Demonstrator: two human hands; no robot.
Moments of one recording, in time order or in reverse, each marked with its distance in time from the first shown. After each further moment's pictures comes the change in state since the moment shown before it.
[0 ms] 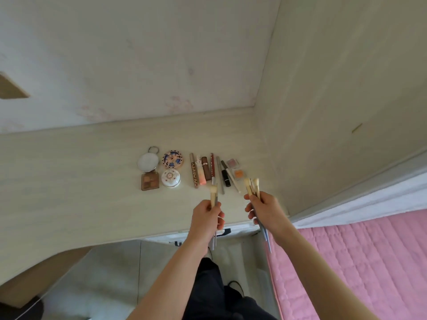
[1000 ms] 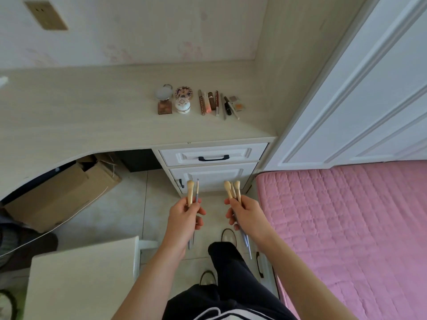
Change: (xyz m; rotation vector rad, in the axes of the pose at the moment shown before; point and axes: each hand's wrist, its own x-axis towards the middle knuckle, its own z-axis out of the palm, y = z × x) left_hand -0.230 -0.184 -0.088 -0.033 0.086 0.100; right_hand -0.248 0.168 0.056 -0.007 -0.118 -0.069
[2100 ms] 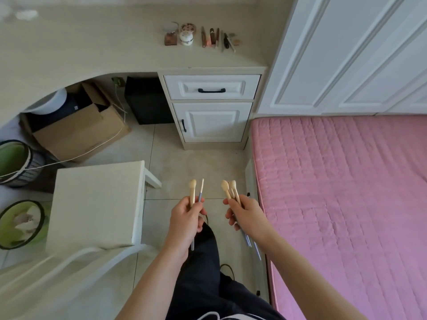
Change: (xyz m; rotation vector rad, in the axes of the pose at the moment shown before) left_hand -0.271 -0.184 0.006 -0.050 0.047 -0.051; right_hand -0.247 0.190 -0.021 -0.094 -0.110 0.043
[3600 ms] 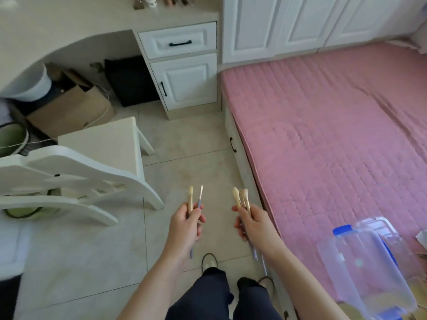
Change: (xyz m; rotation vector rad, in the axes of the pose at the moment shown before) left_hand -0.310 -0.254 -0.114 0.138 -0.175 0.015; right_hand -0.356 0.266 0.116 0.233 0.206 0.007
